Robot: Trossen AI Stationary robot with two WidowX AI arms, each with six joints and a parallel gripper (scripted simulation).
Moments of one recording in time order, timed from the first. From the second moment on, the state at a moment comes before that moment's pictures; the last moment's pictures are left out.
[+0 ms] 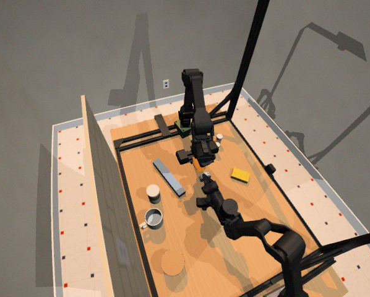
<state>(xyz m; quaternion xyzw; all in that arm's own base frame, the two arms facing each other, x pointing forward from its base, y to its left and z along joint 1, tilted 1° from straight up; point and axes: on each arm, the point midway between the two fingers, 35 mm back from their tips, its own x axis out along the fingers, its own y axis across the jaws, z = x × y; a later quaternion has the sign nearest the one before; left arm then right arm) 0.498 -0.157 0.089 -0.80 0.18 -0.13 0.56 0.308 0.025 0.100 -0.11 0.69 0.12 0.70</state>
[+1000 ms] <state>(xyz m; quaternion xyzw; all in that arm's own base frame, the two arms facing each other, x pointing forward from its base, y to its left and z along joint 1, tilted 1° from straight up) 0.478 -0.147 0.093 -0.80 0.18 -0.13 0.56 0.308 0.025 0.101 -0.11 0.69 0.12 0.70</state>
